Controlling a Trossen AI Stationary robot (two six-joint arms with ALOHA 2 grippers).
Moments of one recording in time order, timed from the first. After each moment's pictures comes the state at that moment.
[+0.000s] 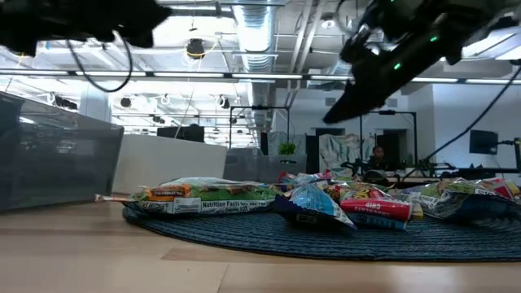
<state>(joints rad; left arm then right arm) -0.20 0.86 0.27 0.62 -0.06 0.32 -0.11 1.32 0.62 0.05 0.24 -0.01</state>
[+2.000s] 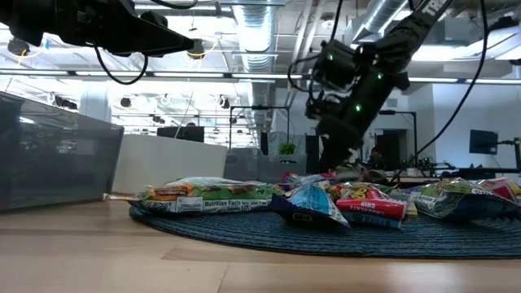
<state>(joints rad) -0.24 1.00 0.37 0.46 -0.21 0.34 -0.21 1.67 0.85 -0.15 0.07 0.04</state>
